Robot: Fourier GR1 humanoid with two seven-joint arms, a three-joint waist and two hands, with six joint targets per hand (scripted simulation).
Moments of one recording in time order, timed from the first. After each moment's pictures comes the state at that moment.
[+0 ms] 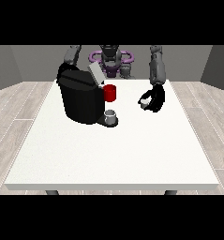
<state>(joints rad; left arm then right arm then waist) -0.64 0.39 0.05 -0.57 -0.56 0.18 -0.25 -0.24 -0.02 -0.01 -1.45 0.00 -0.15 -0.04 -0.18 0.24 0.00</state>
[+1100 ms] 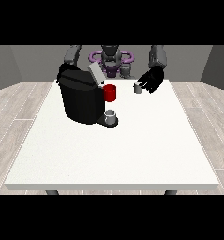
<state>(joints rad) -0.86 0.42 0.03 -0.63 -0.59 -0.06 -0.27 -0.24 -0.02 -0.04 -1.31 -0.03 -0.16 -0.07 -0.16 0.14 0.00</state>
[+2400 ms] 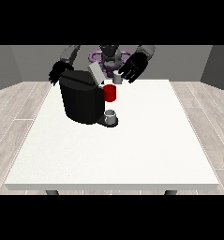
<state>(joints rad) -1.13 0.47 0.12 -0.65 -0.59 -0.14 -0.12 -0.32 -0.04 -0.02 -1.36 -0.02 -0.16 -0.05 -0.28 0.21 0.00</state>
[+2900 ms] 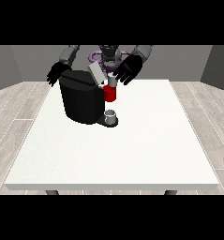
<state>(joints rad) -1.17 0.46 0.12 -0.63 -0.61 -0.15 -0.11 -0.32 -0.04 -0.04 -1.35 -0.02 -0.15 -0.07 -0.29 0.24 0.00</state>
